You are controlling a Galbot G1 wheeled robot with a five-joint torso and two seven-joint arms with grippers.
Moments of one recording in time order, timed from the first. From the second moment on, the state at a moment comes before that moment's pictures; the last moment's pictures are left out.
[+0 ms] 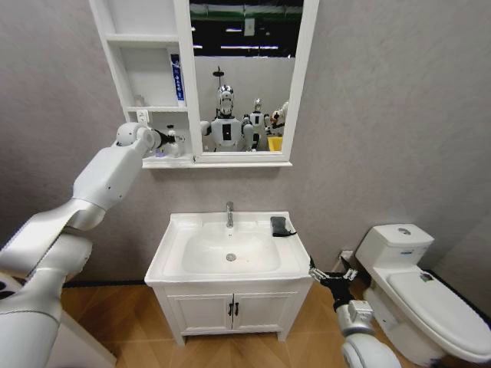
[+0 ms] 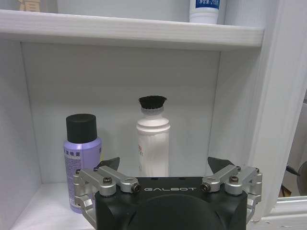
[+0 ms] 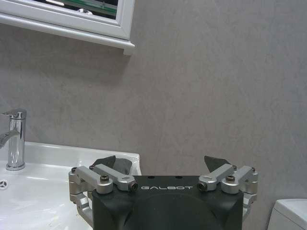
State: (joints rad) left arm -0.32 -1.02 0.25 -0.95 -1.08 0.64 -0.15; right arm -1.61 1.35 0.66 2.14 0.10 -0.10 0.14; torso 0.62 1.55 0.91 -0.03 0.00
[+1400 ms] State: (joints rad) left arm 1.92 -1.47 -1.01 -2.42 -0.32 0.13 0.02; right arm -1.63 1.36 0.64 2.22 0.09 -0.11 0.15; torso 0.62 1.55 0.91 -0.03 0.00
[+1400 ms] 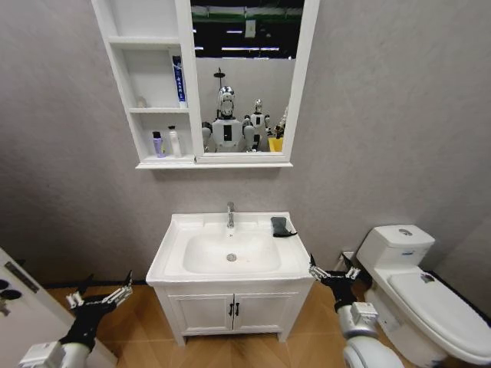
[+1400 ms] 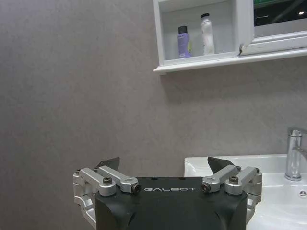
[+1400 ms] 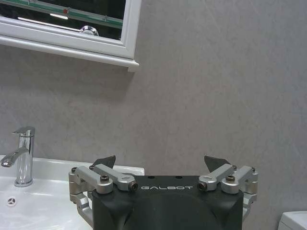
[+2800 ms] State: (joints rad) left arm 1.89 -1.46 -1.00 -2.41 -0.33 0.16 -0.01; right arm -1.33 1.20 0.57 2.01 0.56 -0.44 0.37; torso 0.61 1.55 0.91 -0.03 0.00
